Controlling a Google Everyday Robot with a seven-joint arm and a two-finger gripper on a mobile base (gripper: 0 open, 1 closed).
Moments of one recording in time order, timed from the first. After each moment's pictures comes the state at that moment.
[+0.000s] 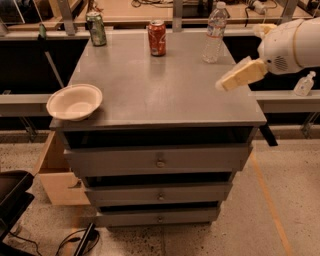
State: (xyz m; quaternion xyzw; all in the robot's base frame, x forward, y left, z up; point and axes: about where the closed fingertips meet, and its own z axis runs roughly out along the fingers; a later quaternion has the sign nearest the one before) arm 0.611 -0.187 0.979 -0.46 0.74 0.05 0.49
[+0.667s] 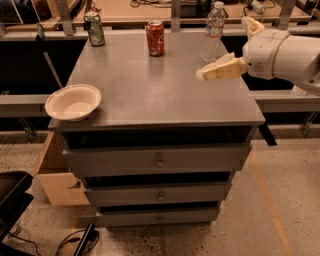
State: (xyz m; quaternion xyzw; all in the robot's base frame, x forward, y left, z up) arm 0.638 -0.151 0.997 -0.41 0.65 0.10 0.63
